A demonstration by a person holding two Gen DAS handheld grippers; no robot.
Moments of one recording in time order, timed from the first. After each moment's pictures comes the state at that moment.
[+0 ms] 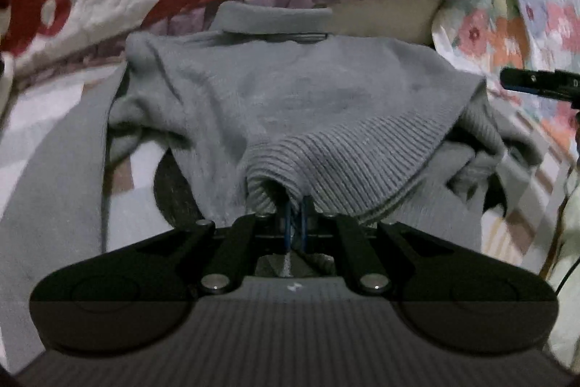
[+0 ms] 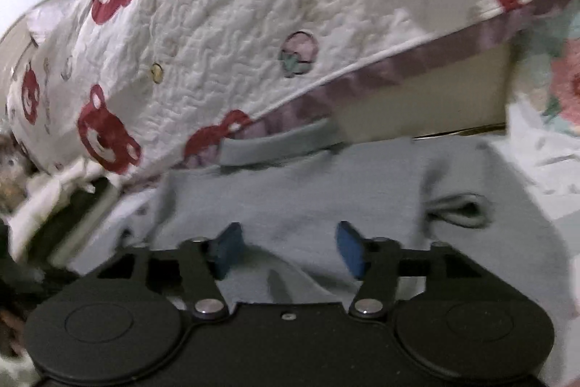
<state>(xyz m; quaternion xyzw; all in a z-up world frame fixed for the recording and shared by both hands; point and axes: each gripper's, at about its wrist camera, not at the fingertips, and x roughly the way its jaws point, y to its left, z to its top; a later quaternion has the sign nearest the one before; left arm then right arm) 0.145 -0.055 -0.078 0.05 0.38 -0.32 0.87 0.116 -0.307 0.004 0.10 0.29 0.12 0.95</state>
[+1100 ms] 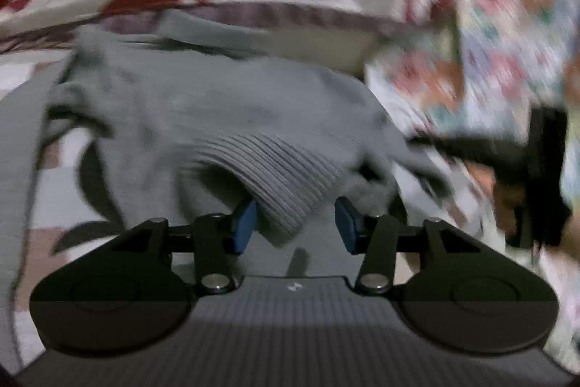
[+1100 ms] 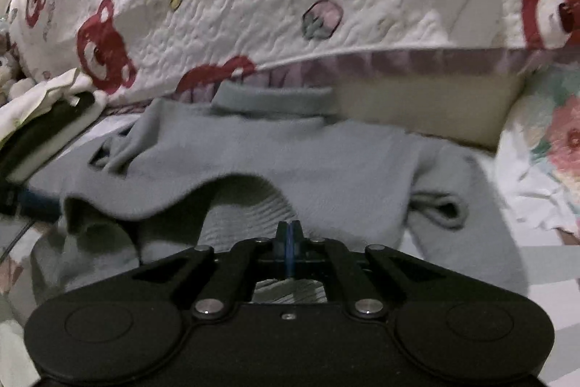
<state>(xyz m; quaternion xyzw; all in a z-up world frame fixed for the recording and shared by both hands) 0.099 -0.064 -0.056 -0.05 0.38 -0.43 0.82 0.103 -0.267 0.023 -0.02 0.31 0.11 0.94</state>
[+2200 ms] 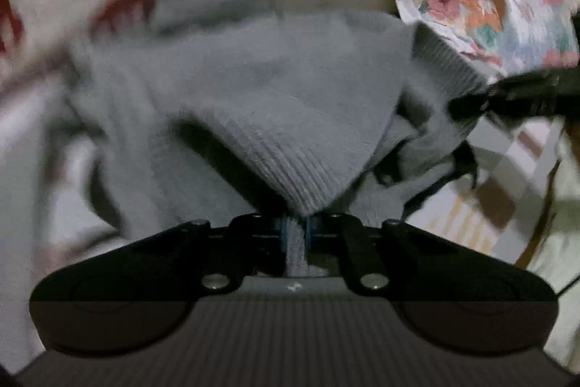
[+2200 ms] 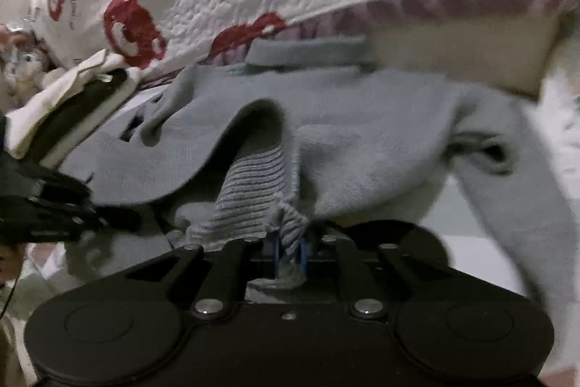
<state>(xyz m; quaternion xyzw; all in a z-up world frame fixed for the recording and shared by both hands) 0.080 -0.102 -0.069 0.12 0.34 -0.34 0.87 0.084 -0.262 -0.003 0.01 0.37 0.16 0.92</state>
